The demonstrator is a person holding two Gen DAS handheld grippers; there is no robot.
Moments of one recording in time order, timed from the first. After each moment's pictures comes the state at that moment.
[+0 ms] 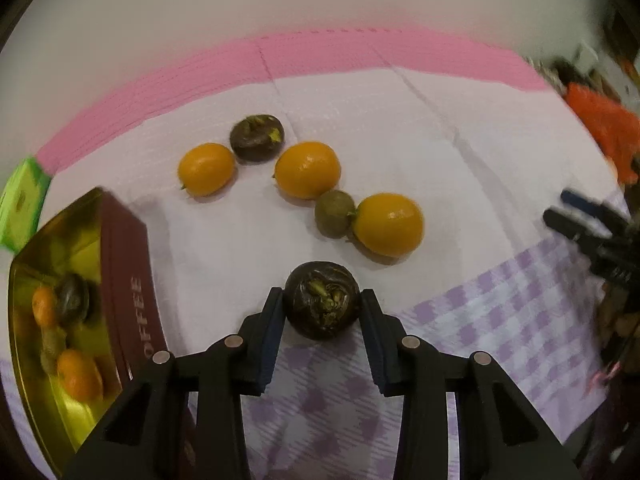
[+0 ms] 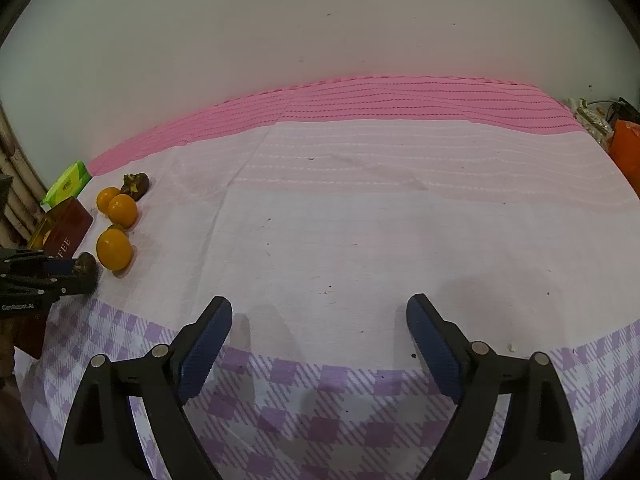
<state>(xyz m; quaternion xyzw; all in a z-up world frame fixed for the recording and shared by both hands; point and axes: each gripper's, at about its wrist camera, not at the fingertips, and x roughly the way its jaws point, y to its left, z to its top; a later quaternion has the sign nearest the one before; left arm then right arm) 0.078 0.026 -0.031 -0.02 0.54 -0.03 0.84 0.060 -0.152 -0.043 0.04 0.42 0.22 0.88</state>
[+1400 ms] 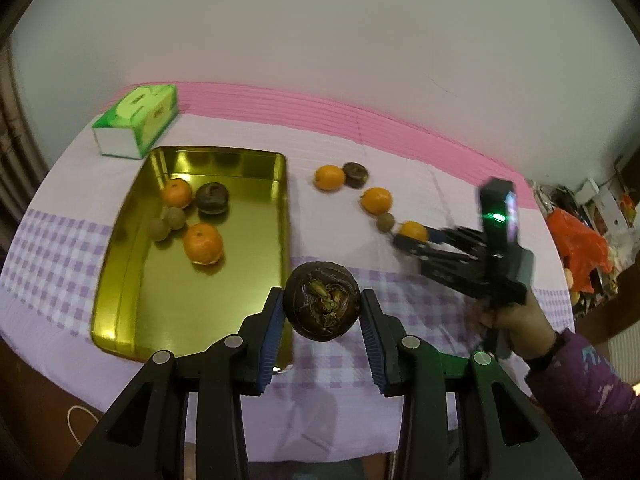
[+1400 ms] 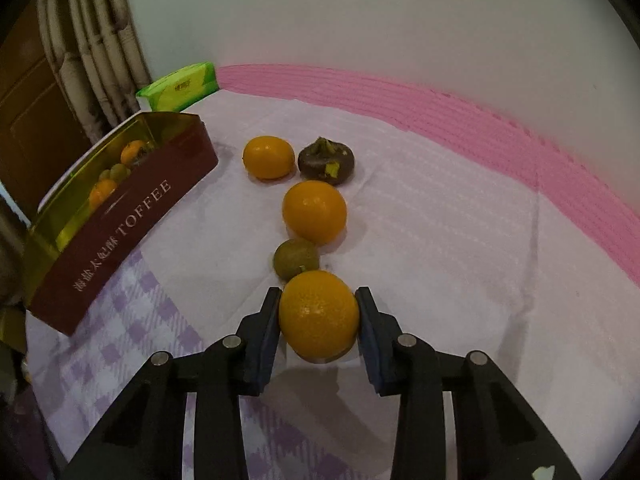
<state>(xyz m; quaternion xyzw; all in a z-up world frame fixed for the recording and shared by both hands) -0.071 0.110 0.063 -0.18 0.45 0.06 0.87 0.063 0.032 -0.021 -0.12 0.40 0.42 0.81</state>
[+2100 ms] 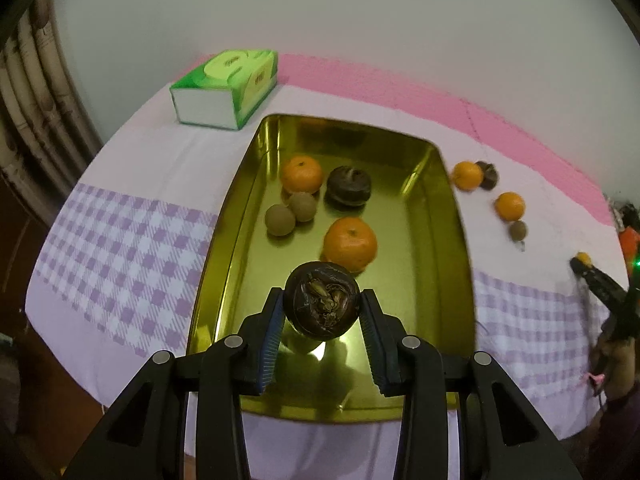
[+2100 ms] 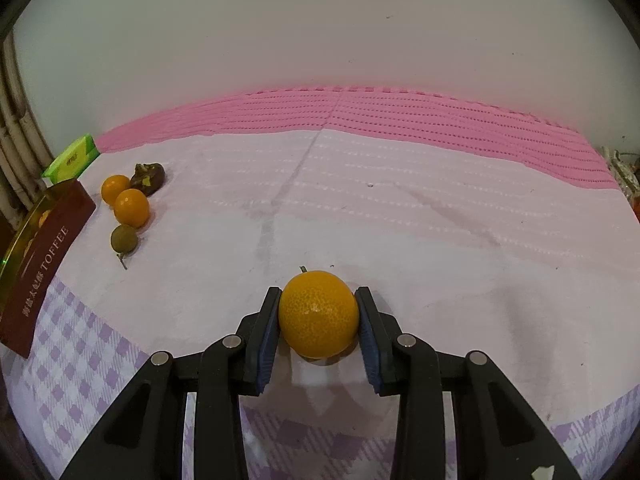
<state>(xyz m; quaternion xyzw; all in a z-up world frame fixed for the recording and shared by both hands) -0.067 0.200 -0.001 -0.16 0.48 0.16 0.85 0.082 -0.112 -0.035 -0.02 0.41 0.24 0.88</state>
